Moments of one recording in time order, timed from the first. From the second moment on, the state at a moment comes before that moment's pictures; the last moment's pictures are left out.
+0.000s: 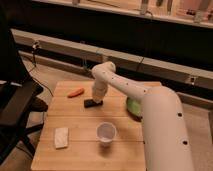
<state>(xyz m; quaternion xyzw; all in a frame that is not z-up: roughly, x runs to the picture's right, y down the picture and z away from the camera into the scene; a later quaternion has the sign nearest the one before) -0.043 0.079 0.936 -0.27 -0.24 -0.38 0.85</state>
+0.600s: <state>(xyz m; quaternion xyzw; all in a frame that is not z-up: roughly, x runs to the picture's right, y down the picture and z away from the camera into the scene) -0.053 0.079 0.936 -0.26 -0.24 -0.38 0.85</state>
